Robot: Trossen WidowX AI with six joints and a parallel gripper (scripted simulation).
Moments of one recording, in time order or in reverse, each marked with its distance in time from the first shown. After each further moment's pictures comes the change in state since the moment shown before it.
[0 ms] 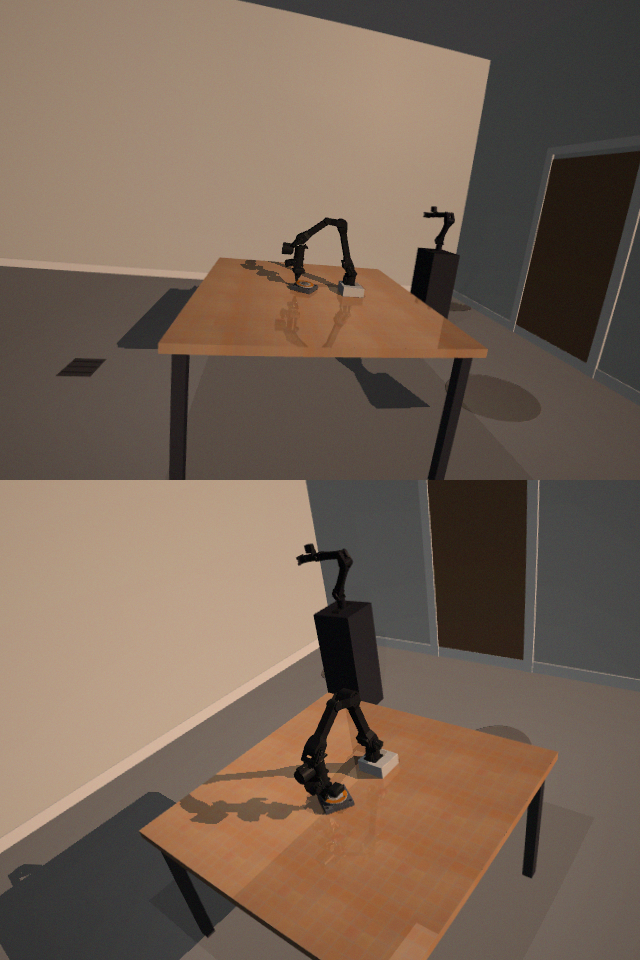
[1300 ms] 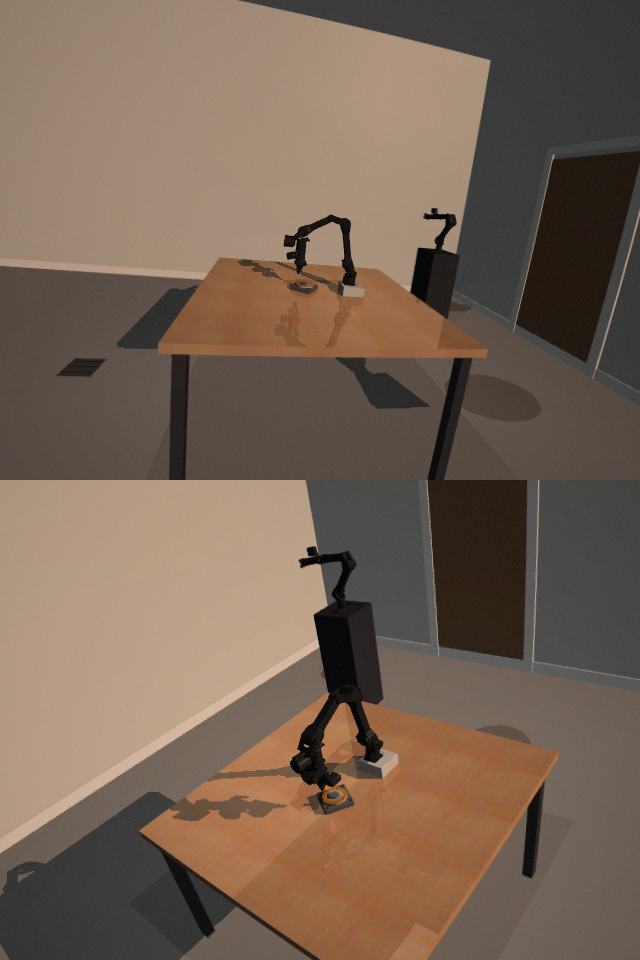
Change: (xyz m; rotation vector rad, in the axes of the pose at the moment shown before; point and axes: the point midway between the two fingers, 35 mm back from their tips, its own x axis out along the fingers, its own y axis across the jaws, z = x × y) arm -0.042 -0.013 -0.007 0.003 0.001 -0.002
